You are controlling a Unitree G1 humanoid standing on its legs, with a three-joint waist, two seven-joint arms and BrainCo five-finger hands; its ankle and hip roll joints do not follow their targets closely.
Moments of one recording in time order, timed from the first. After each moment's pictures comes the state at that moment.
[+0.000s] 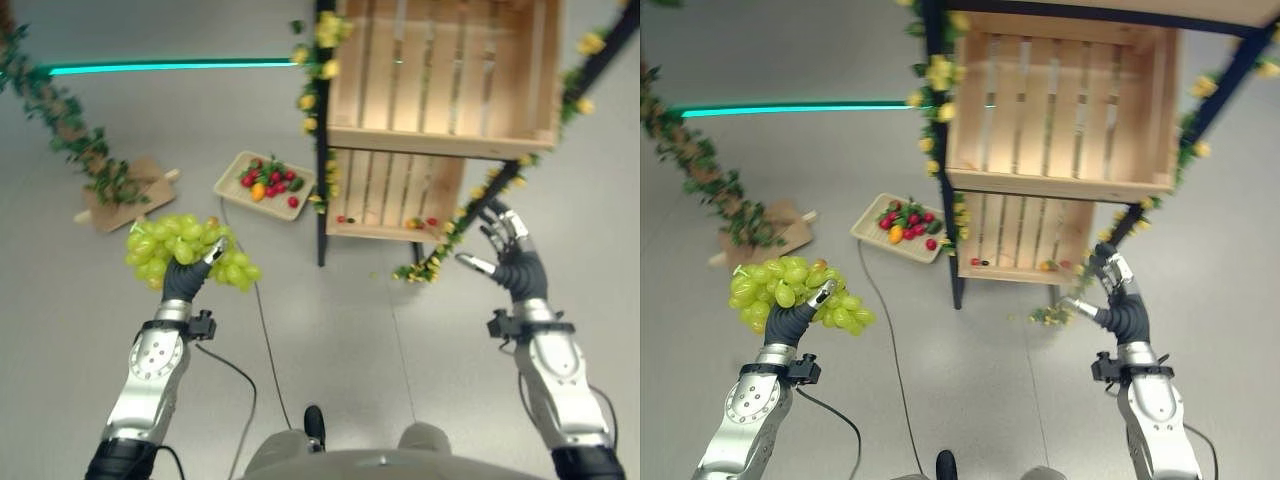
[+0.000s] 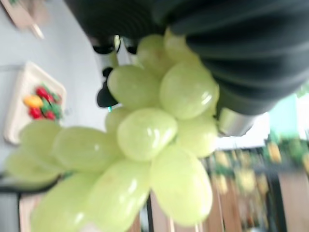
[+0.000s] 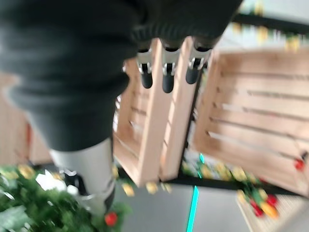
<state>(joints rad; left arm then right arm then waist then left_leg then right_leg) 0.09 0.45 0.00 -0.04 -0.29 -0.23 0.07 0.20 -0.37 -0.08 -0.15 0.29 -0.23 0.00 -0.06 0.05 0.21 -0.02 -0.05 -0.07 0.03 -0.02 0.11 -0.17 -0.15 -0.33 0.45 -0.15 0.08</state>
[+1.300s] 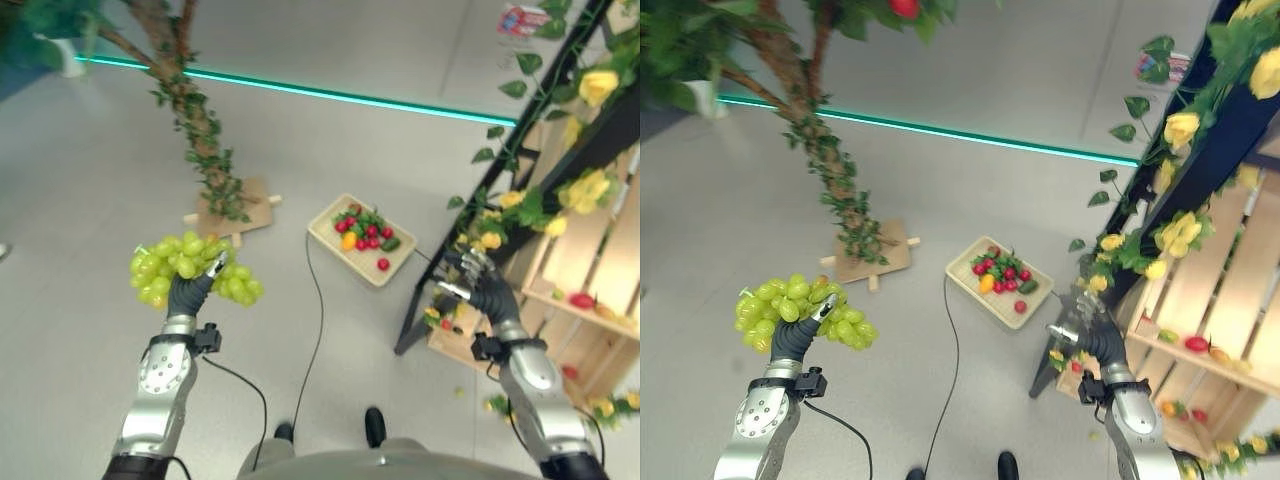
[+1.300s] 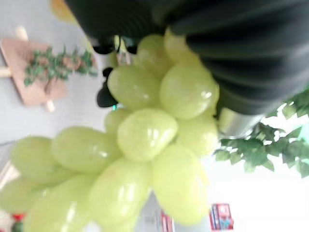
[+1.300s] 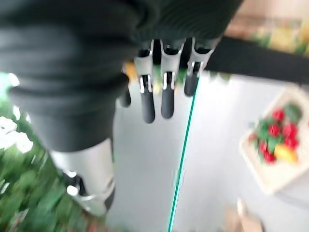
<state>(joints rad) 0.15 0.38 0.01 -0.01 -0.26 -0.21 0.12 0.16 -0.37 -0.06 0.01 0.28 -0.19 -0.01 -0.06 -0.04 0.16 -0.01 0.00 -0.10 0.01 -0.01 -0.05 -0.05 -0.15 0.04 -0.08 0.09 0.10</state>
